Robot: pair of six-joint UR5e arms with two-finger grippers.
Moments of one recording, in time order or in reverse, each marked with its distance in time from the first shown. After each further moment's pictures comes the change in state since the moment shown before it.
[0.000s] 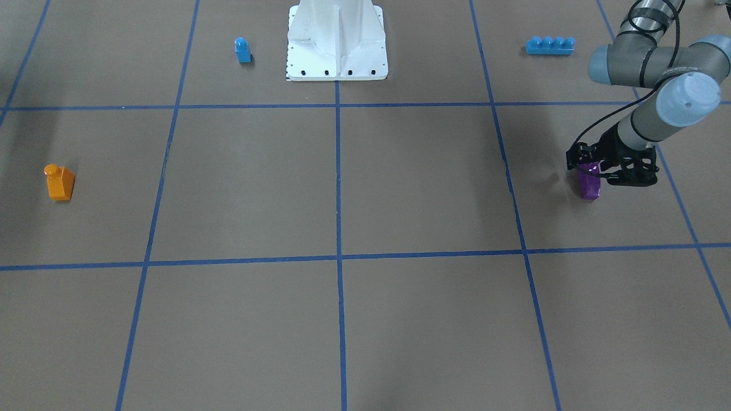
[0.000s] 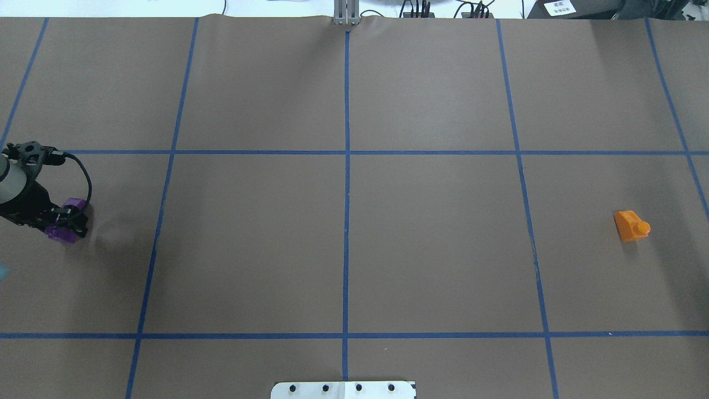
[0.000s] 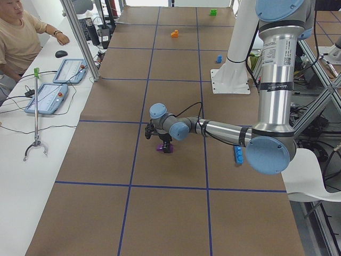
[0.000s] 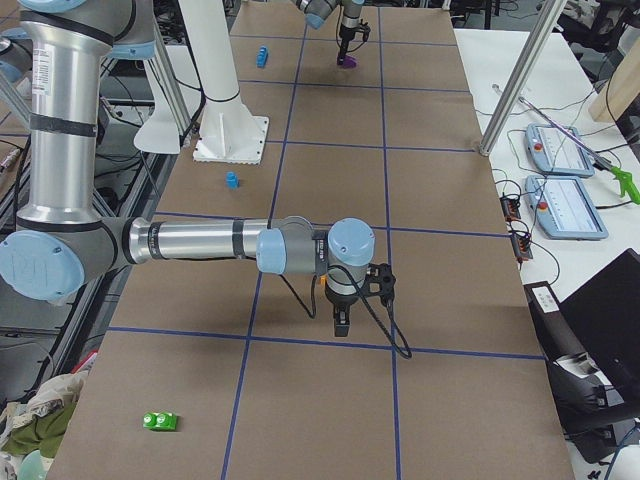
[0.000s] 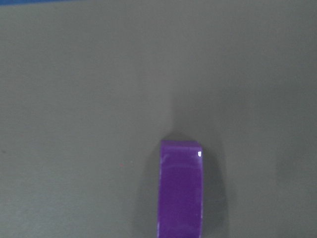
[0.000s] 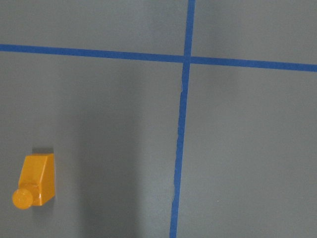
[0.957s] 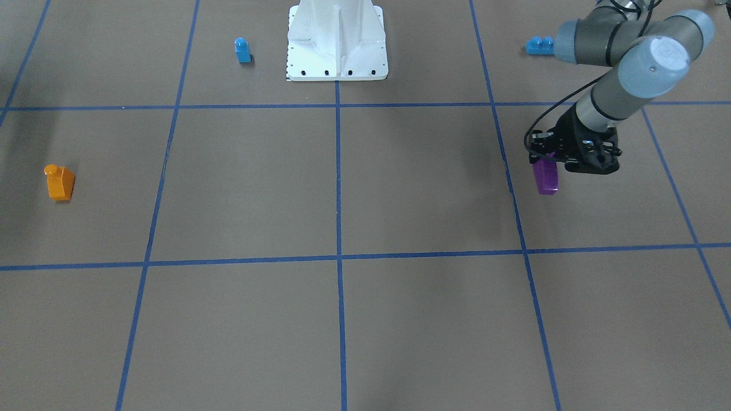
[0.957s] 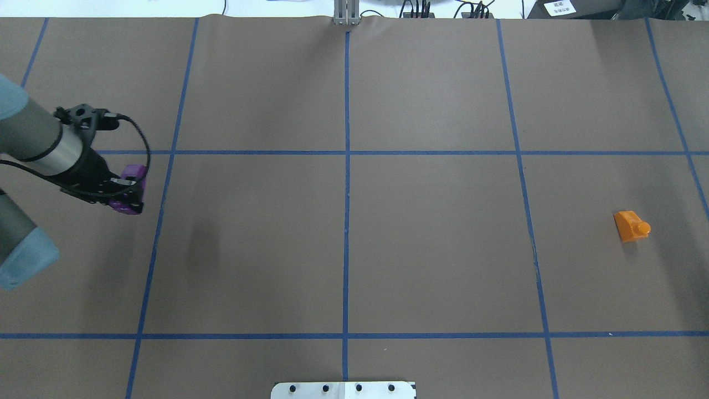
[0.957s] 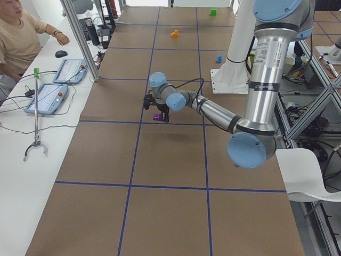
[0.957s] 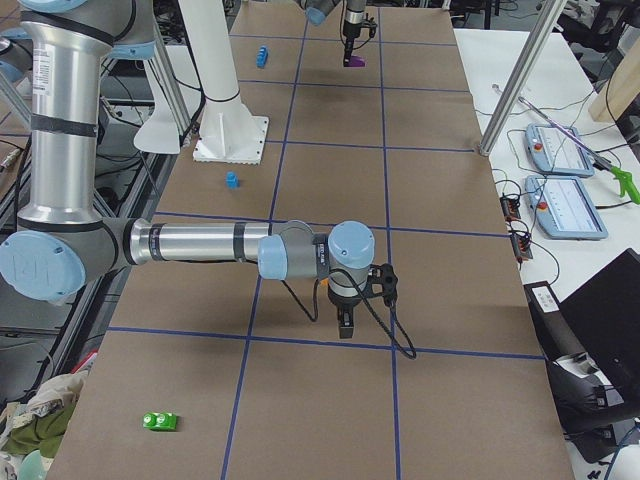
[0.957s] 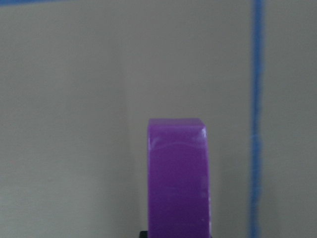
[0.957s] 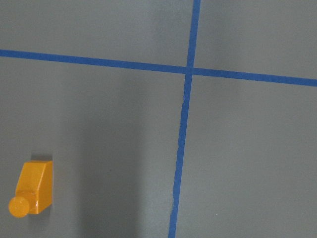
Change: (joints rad) left arm 0.076 -0.220 -0.216 0.206 0.004 -0.228; right arm -0.004 0.003 -0.035 0.083 0.005 0.006
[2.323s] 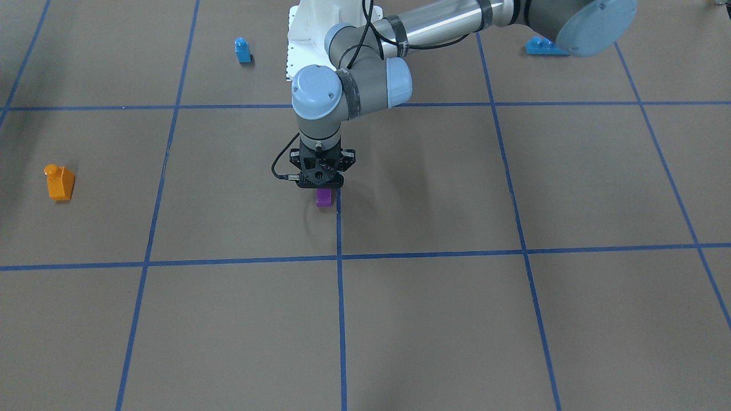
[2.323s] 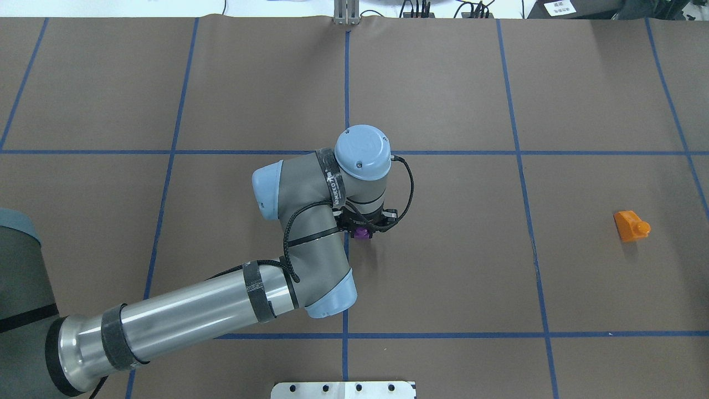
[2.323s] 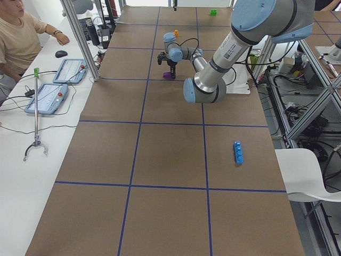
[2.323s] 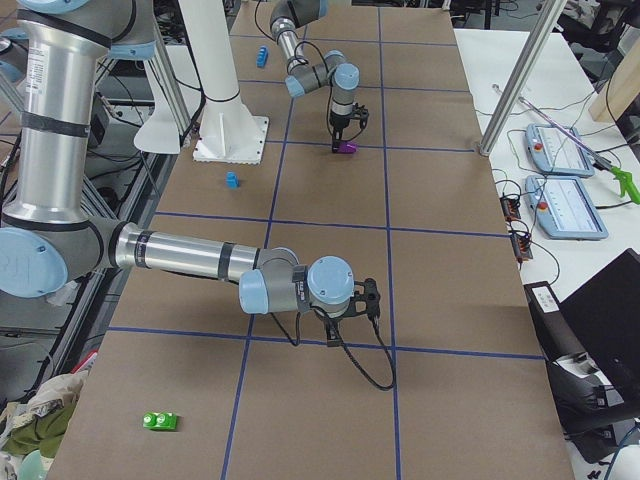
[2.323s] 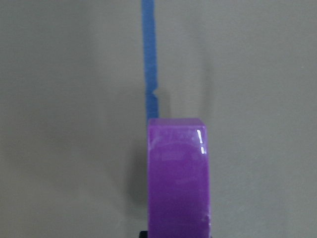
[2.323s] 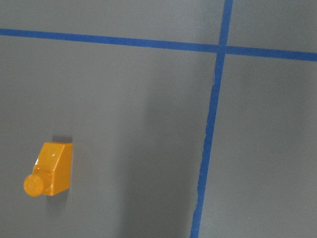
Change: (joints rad) left arm 0.368 -0.784 0.644 0.039 0.287 -0.314; right arm 0.000 -0.067 -0.094 0.210 0.156 0.000
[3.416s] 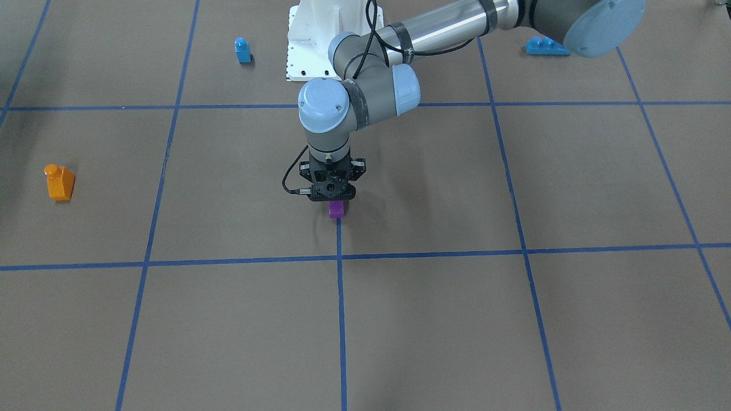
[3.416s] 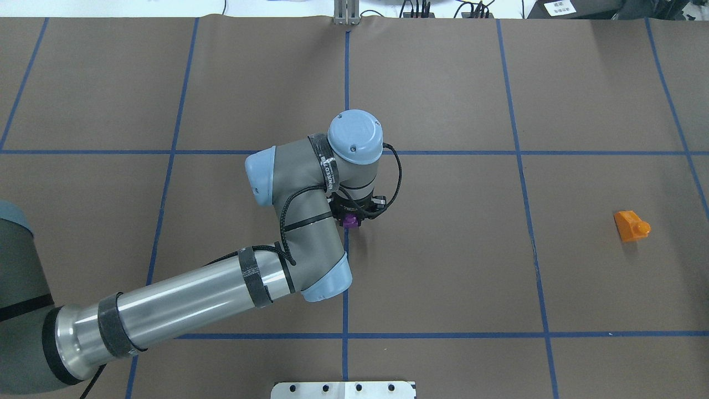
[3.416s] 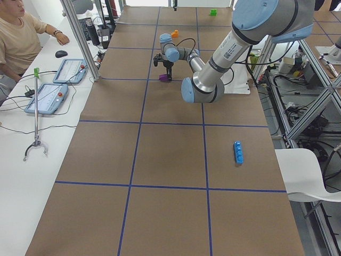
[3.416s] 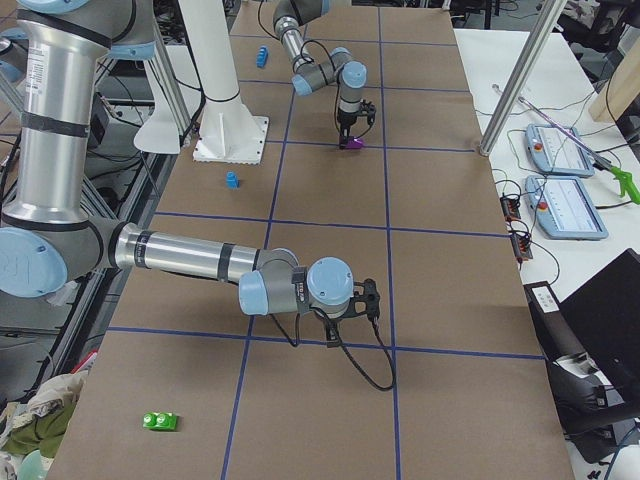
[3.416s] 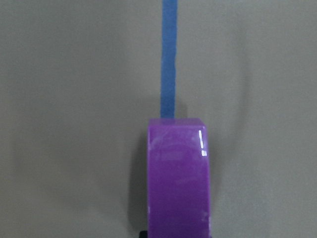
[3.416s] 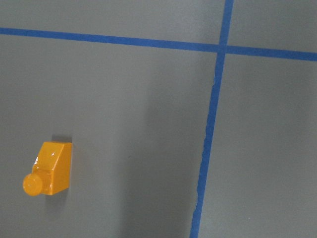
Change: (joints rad) left arm -0.031 0.000 0.010 0.046 0.000 0.001; right arm -0.001 0.000 -0.003 0.004 0.001 -0.001
